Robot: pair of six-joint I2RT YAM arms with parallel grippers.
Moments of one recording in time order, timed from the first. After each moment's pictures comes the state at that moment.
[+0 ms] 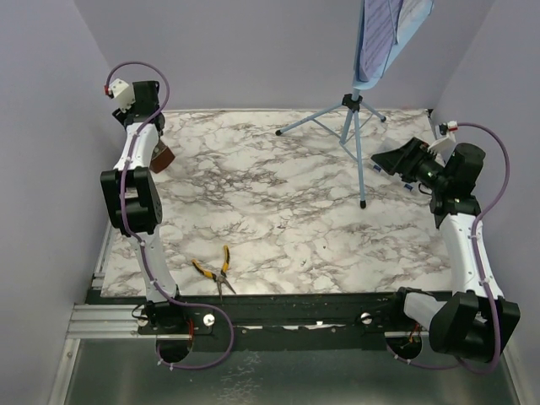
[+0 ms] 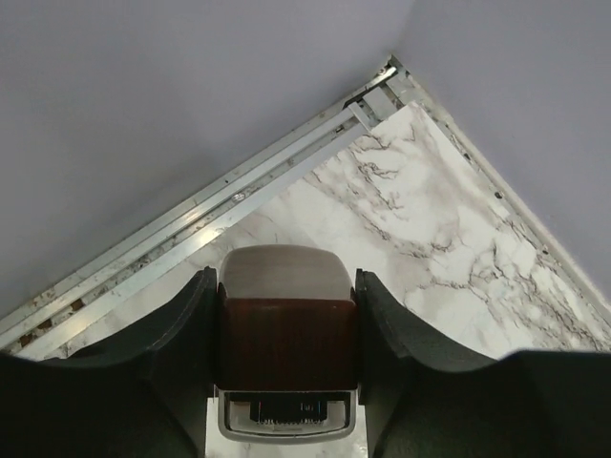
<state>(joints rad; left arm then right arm) 0.13 2.13 1.90 -0.39 -0.62 -0.55 -0.23 1.10 0.88 -0.04 -0.76 0.52</state>
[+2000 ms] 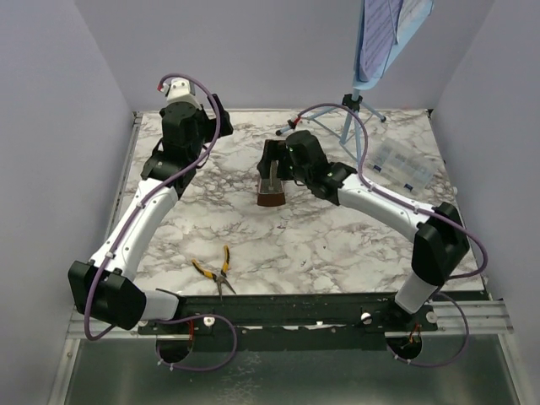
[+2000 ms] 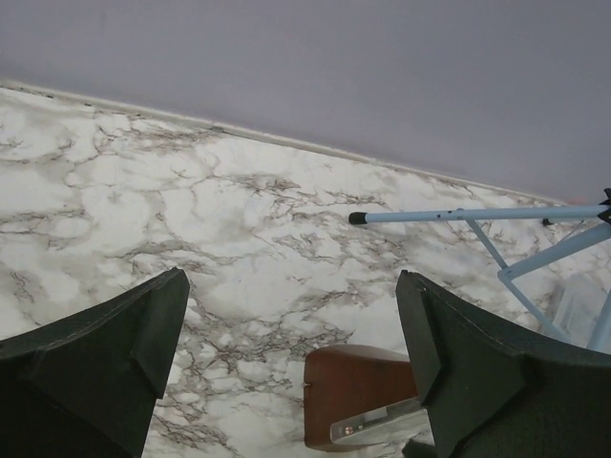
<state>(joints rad) -0.31 1.33 1.33 -0.19 -0.24 -0.38 0.76 1.65 1.31 -0.15 0.18 0.53</state>
